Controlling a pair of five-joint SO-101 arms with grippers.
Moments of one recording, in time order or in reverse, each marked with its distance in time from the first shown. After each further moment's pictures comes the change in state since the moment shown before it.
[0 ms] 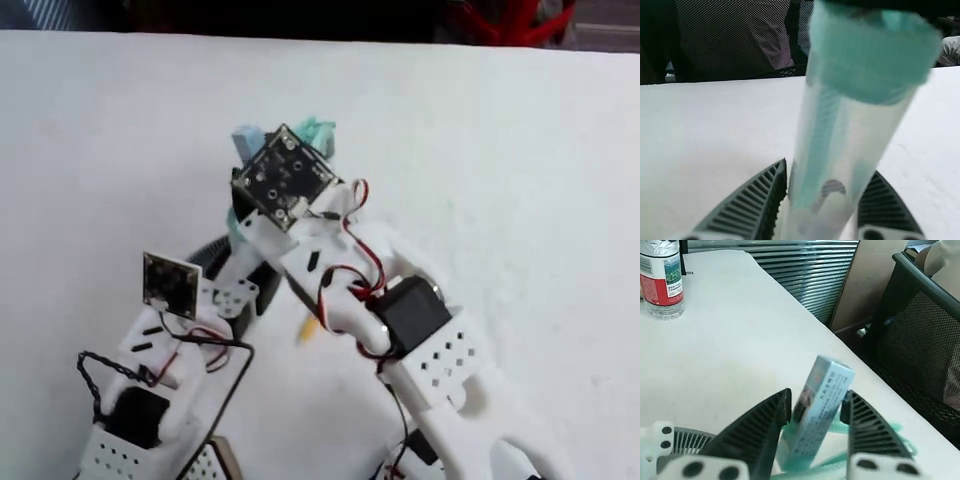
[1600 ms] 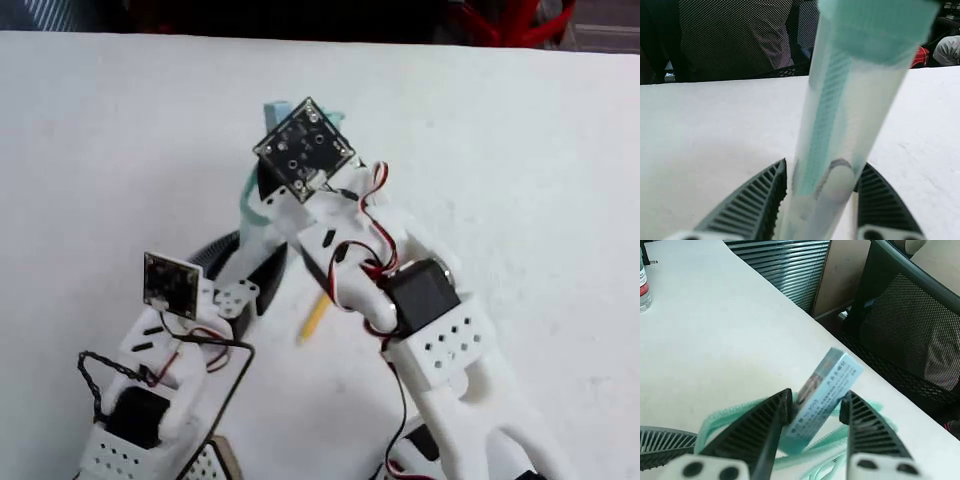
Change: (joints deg) left arm 0.1 0.0 0.0 0.0 0.0; right arm 5.8 3.6 -2.6 2.6 -0.1
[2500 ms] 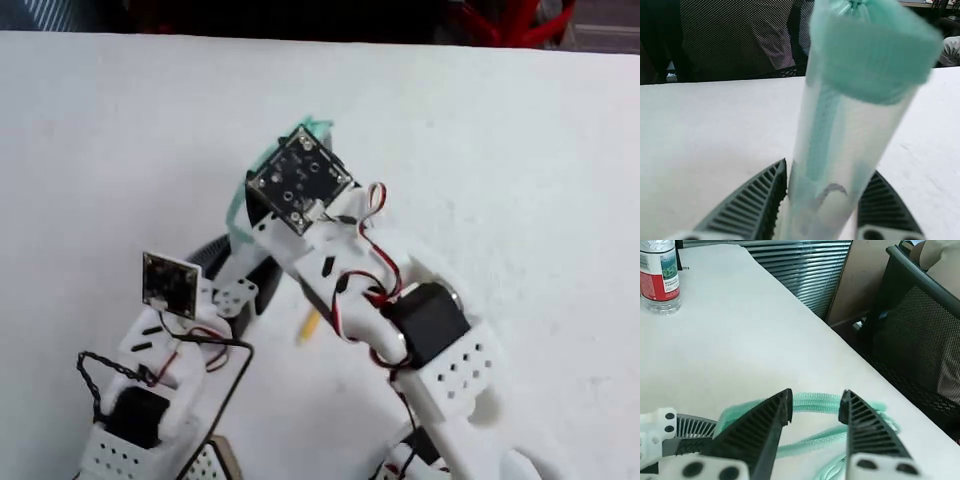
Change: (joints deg) left arm -0.3 0.0 0.0 0.0 0.0; right arm -4.7 -5.1 0.0 3.7 0.1
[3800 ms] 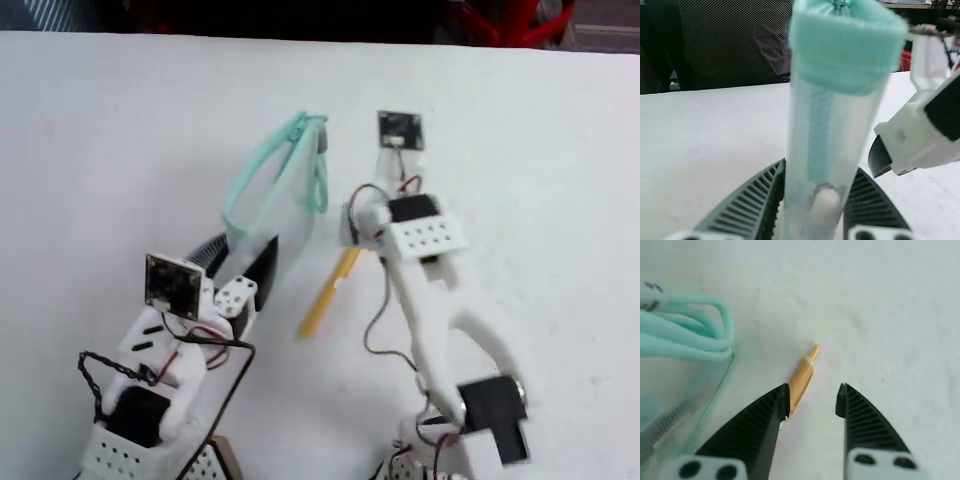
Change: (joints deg) left arm -0.1 0.0 0.7 -1.9 -1.8; right arm 21.8 37.7 5.5 5.5 -33.8
